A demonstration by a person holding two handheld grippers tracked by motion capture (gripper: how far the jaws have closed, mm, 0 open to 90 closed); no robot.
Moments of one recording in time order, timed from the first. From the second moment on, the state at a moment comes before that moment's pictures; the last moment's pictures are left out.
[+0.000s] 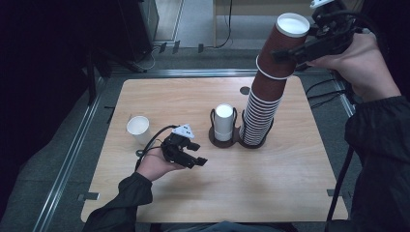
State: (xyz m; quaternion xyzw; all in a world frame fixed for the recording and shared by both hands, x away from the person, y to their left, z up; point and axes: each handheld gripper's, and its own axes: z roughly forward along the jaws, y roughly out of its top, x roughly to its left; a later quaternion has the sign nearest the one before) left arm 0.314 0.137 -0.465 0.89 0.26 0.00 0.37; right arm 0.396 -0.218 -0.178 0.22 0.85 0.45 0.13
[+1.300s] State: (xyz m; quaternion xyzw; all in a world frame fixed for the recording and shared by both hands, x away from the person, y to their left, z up) left arm 0.316 0.144 -0.462 0.88 0.27 0.00 0.38; right arm 0.329 -0.188 -0.200 0.14 0.87 0.48 0.06
